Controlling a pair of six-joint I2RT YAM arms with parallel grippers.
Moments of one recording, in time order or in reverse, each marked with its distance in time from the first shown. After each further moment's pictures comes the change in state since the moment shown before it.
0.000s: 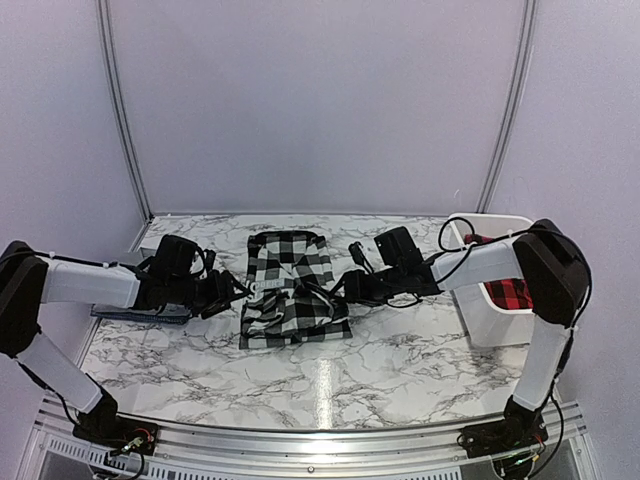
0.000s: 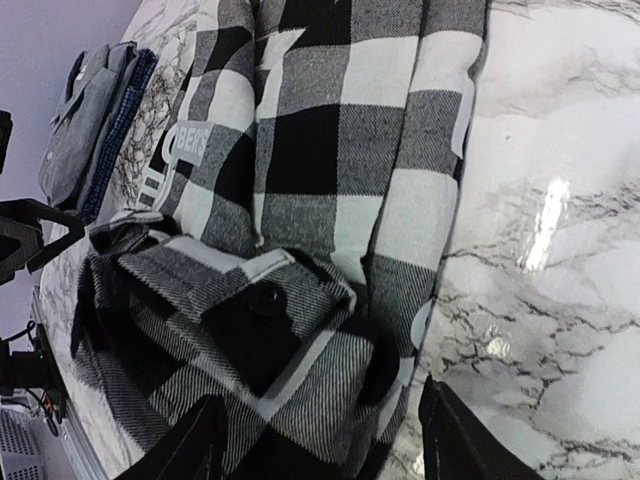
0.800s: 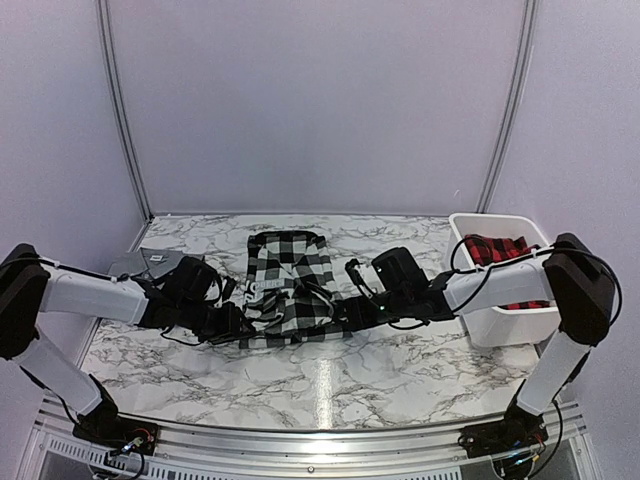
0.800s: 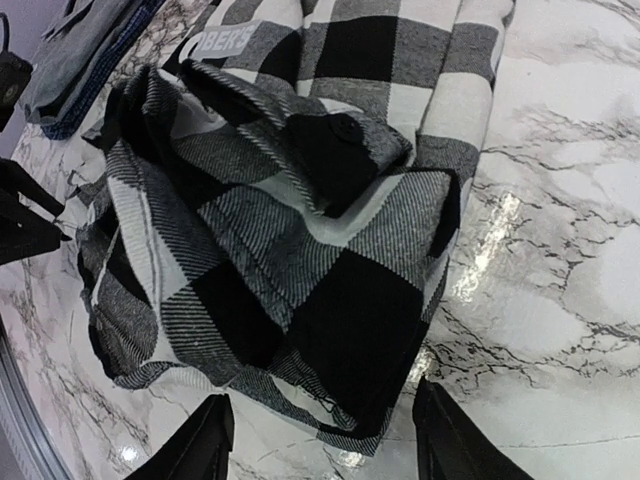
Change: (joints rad) left arm -0.172 -0.031 -0.061 -0.109 -0.010 0.072; right arm 0.153 -0.198 -0.190 -0.027 0.209 -0.124
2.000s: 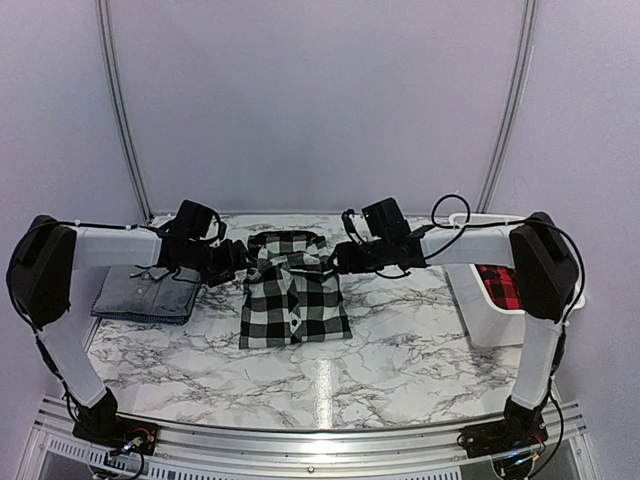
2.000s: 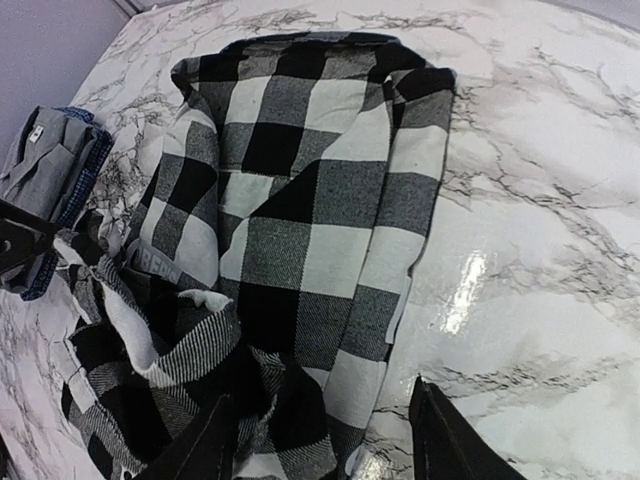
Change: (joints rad) left arm 0.225 0.282 0.457 -0.116 -0.024 0.037; right arm -0.147 0.278 0.472 -0.124 0.013 -0.039
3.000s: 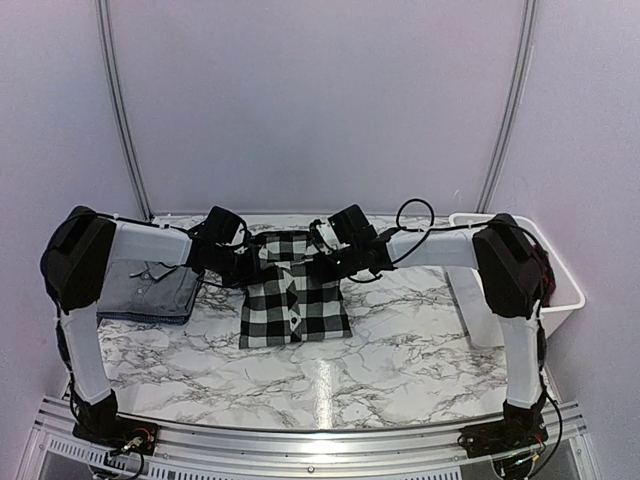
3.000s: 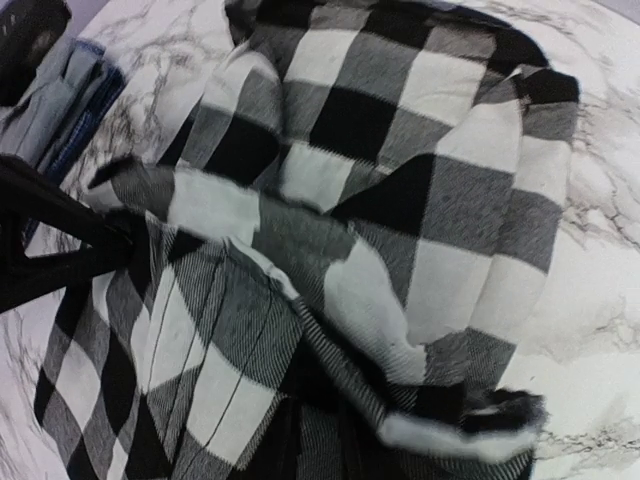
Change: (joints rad) left arm -0.079 0.156 0.113 -0.005 -0.008 0.037; right arm 0.100 0.167 0.185 -0.088 0.035 -0.082
